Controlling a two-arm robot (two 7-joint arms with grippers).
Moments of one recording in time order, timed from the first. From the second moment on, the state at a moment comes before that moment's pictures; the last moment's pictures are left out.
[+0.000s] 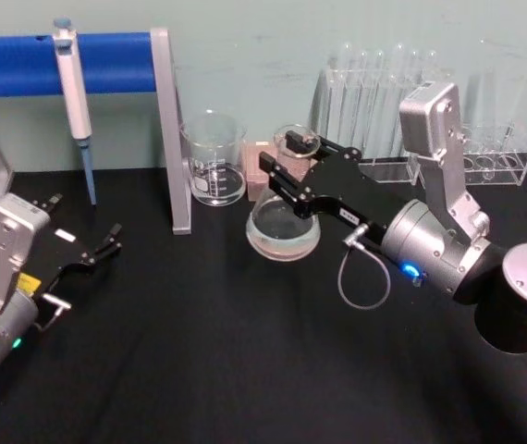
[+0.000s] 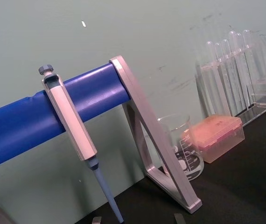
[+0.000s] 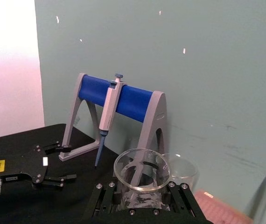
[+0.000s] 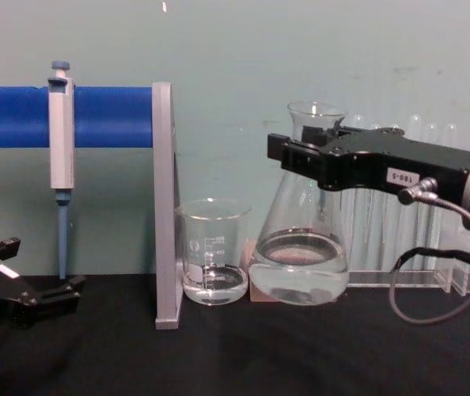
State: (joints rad) left arm -0.20 0.60 0.45 -1.41 -0.25 -0.12 0.03; right arm 0.29 0.32 -0.39 -1.60 0.32 0.07 0.40
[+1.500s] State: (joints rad) left arm -0.20 0.60 0.45 -1.41 -0.25 -0.12 0.03; right arm 0.31 0.30 -0.45 -1.43 0.32 0.04 0.41
